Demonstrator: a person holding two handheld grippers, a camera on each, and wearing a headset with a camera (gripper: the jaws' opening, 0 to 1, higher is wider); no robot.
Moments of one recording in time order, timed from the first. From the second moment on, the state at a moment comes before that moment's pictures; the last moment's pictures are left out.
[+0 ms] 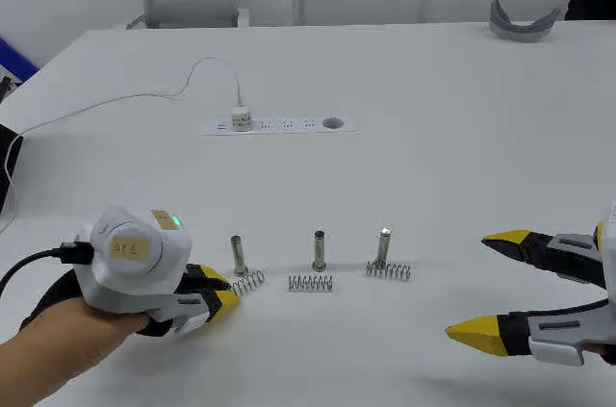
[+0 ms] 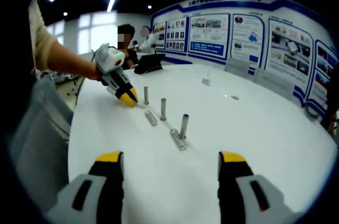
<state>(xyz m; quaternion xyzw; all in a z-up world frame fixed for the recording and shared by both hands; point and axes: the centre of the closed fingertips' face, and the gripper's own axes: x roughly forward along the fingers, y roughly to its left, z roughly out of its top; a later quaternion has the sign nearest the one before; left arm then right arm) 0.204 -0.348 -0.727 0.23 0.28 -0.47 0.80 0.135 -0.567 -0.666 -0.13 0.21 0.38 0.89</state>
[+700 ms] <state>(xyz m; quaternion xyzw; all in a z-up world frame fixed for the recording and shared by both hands) 0.170 -0.375 -0.692 0.22 0.23 -0.51 0.80 0.131 -0.538 -0.644 -0.13 0.21 0.43 0.87</state>
